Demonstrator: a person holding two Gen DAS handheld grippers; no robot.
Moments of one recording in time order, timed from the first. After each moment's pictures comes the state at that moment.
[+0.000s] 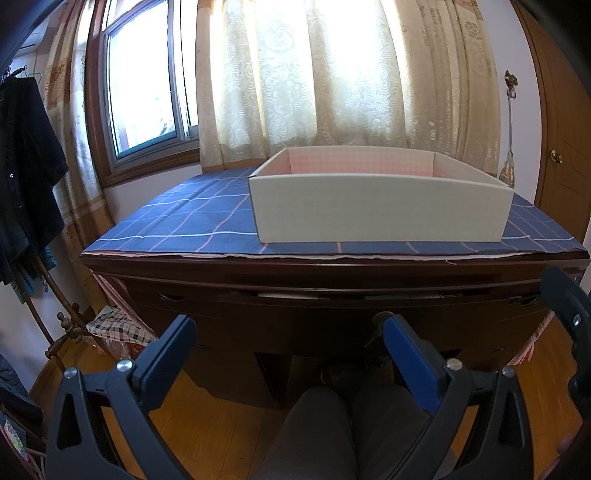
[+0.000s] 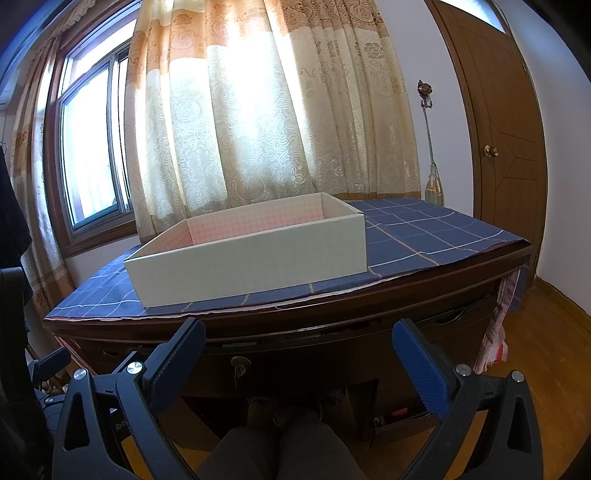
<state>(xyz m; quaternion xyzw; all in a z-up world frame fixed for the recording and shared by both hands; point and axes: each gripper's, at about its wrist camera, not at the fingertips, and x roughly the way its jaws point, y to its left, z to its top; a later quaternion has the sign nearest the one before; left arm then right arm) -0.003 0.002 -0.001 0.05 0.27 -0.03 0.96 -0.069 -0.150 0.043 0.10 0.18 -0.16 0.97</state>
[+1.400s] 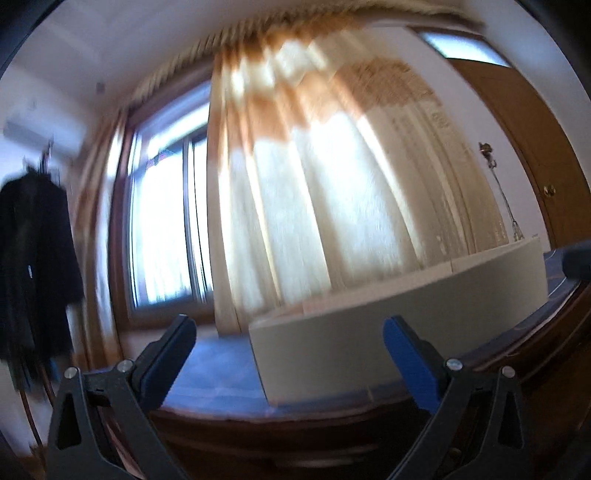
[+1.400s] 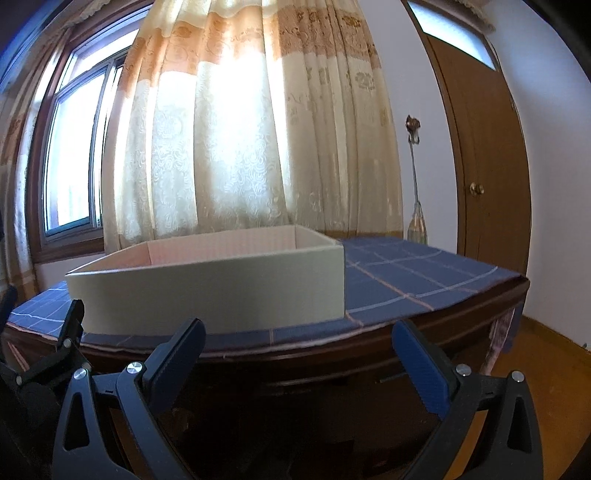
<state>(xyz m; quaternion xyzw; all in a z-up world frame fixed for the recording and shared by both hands) 0.037 -0.010 -0.036 0.11 -0.12 -0.01 0.99 -0.018 -0.185 0.020 0.04 0.10 -0.22 0.97</state>
